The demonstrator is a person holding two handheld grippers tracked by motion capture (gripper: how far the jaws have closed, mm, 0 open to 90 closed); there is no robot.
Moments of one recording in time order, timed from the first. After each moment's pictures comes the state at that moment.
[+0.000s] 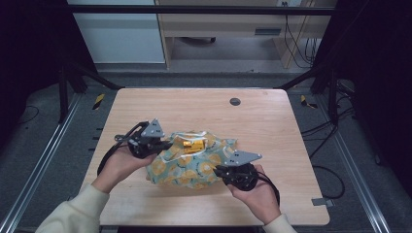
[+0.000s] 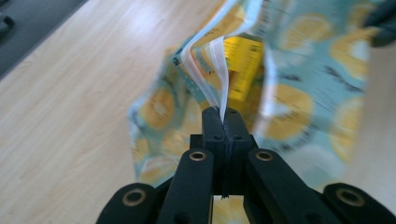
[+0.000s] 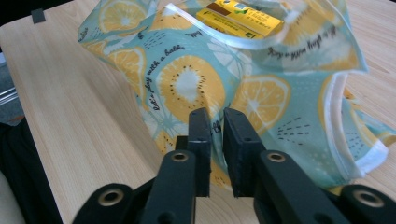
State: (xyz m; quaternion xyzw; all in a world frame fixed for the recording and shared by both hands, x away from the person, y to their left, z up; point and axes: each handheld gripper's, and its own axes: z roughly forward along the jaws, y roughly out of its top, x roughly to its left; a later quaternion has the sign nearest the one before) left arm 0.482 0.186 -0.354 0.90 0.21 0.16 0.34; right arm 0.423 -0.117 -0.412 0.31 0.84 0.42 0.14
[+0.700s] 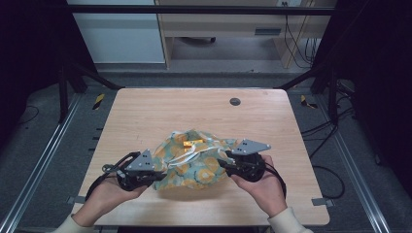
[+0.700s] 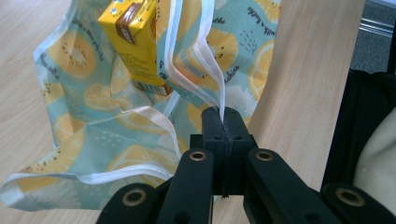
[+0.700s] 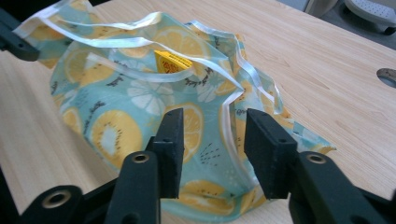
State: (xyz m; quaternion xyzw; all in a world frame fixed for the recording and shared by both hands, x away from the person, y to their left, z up) left arm 0.425 0.205 -0.385 0.91 0.18 0.10 0.35; right arm 0.436 -0.128 -0.385 0.33 0.82 0.43 0.19
